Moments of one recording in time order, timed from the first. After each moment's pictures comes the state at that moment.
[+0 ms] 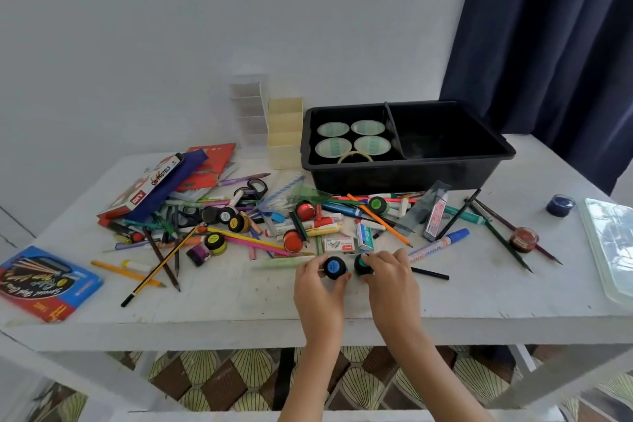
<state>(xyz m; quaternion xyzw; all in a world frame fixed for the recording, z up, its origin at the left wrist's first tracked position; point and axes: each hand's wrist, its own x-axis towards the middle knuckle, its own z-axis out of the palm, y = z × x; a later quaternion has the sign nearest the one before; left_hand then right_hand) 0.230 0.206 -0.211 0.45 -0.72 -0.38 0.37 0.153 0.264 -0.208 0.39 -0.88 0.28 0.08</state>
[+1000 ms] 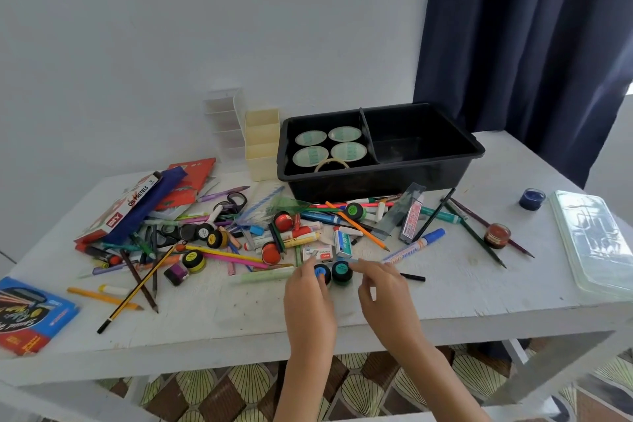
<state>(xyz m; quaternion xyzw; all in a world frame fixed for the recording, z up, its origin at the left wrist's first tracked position) 0.219 0.216 -0.195 0.44 -0.82 -0.26 0.27 0.139 0.296 -0.206 0.41 -0.81 0.43 -0.02</state>
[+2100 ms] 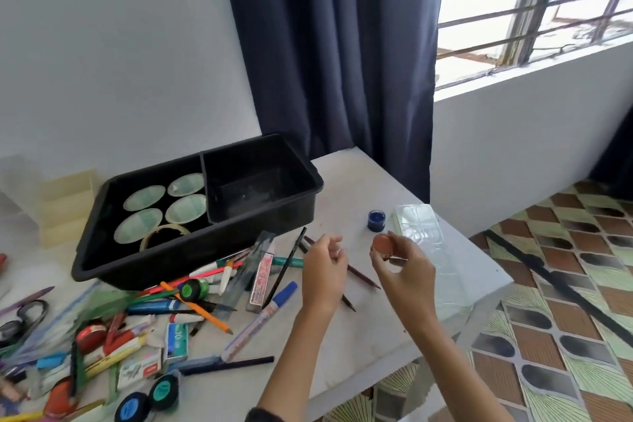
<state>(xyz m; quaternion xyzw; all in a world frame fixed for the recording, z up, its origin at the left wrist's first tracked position) -0.044 0.314 -0.187 0.22 -0.85 -0.43 0.19 -0.070 0.432 -0.191 0.12 -0.80 0.57 0.13</state>
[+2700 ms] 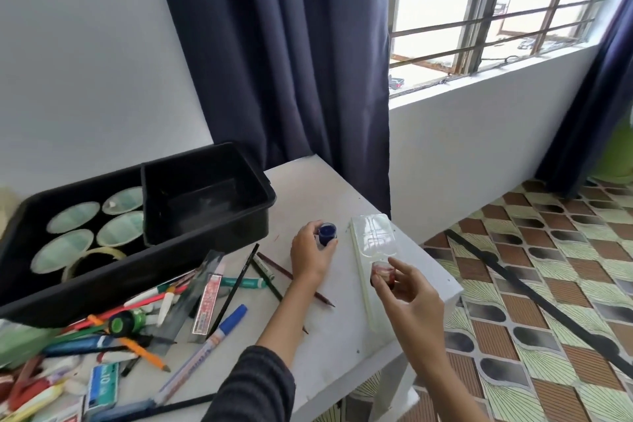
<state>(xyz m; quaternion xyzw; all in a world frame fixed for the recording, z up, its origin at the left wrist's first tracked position) -0.146 0.334 -0.213 0.20 -0.85 -0.45 0.16 -0.083 0.504 -0.206 0.03 -0.76 0.64 0.08</state>
